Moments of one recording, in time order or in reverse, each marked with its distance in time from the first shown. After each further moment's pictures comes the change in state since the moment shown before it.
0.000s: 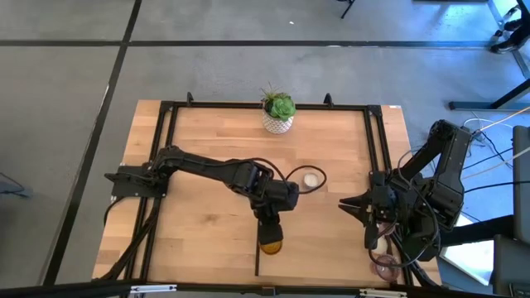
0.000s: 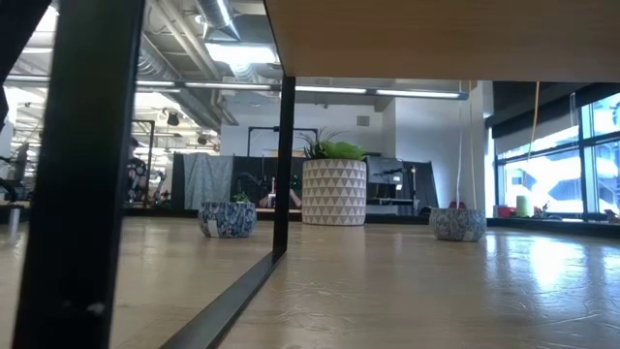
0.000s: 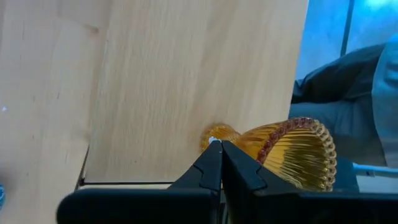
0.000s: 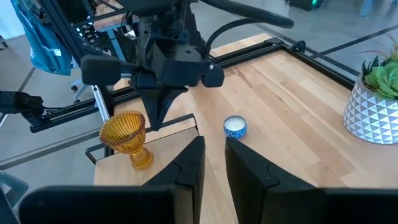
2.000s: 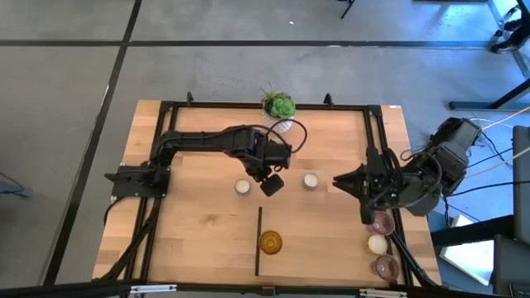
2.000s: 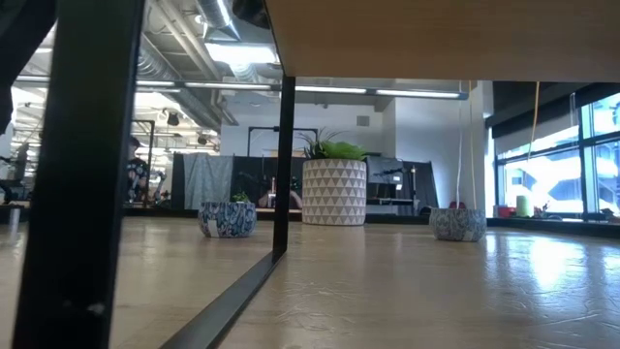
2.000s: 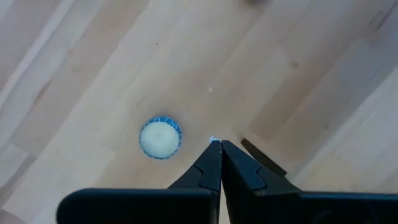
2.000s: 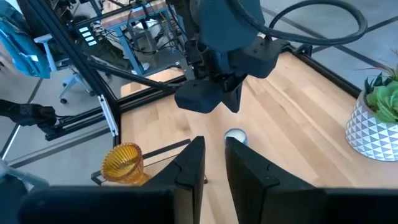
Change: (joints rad) left arm 0.197 -0.055 0.000 -0.303 -0.355 -0.201; right arm -0.261 -0.058 0.170 0.048 -0.262 -0.301
